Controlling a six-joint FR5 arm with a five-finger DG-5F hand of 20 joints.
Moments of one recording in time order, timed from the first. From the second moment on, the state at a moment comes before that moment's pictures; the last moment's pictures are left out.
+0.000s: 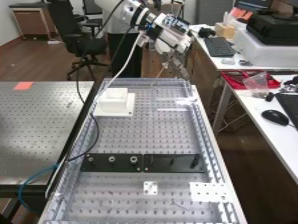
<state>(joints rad) 1.96 -2.28 -0.89 -3.74 -0.94 -0.18</state>
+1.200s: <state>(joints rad) 1.95 -2.51 -0.65 -3.93 -0.93 -0.06</state>
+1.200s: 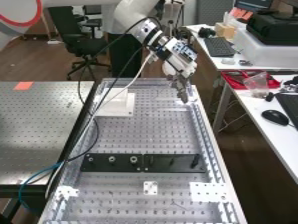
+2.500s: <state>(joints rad) 1.95 -2.52 -0.66 -3.90 -0.95 -0.13</state>
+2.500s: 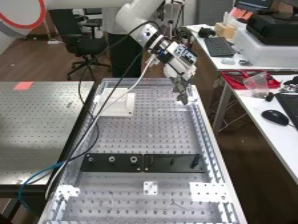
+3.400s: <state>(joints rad) 1.96 -2.45 -0.69 -3.83 -0.94 -0.20</state>
